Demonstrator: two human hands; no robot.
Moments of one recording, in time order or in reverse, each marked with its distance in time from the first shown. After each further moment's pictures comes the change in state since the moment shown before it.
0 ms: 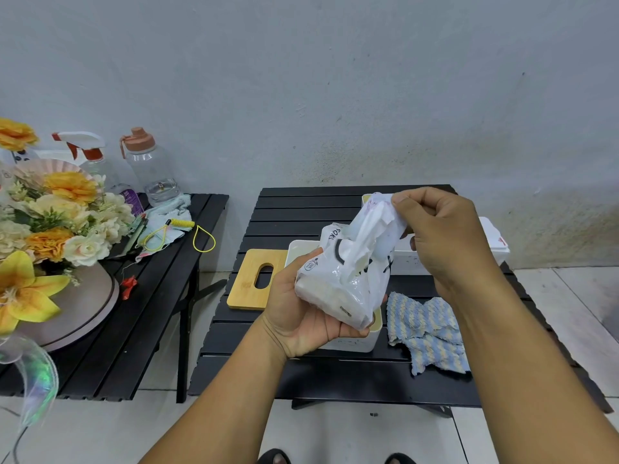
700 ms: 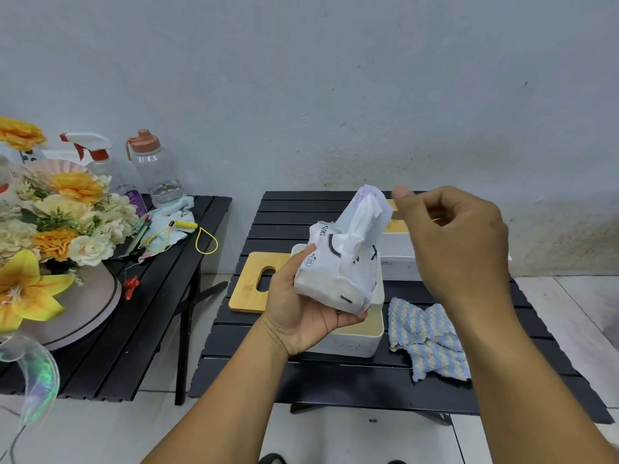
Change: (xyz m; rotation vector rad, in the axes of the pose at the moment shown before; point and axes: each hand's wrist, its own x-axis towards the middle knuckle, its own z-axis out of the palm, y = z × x) left_hand 0.005 0.003 -0.003 -0.055 0.127 0.105; right_hand -0.029 -0.026 0.001 -0.255 0.204 -0.169
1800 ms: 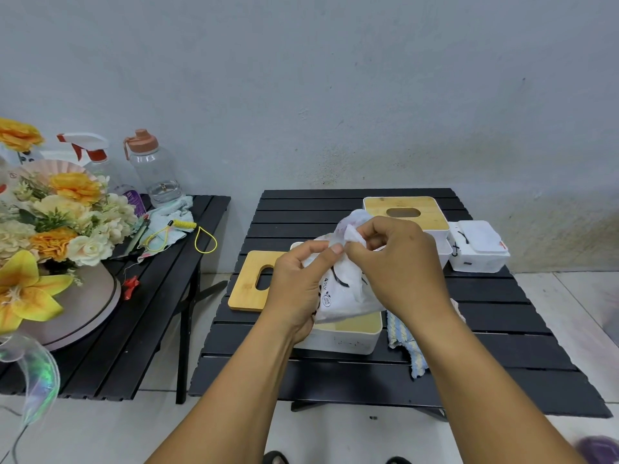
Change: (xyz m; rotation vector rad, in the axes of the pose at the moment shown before) left_hand 0.008 -0.001 0.011 0.486 0.513 0.358; right_hand -0.013 0.022 0.038 -0.187 -0.274 -0.013
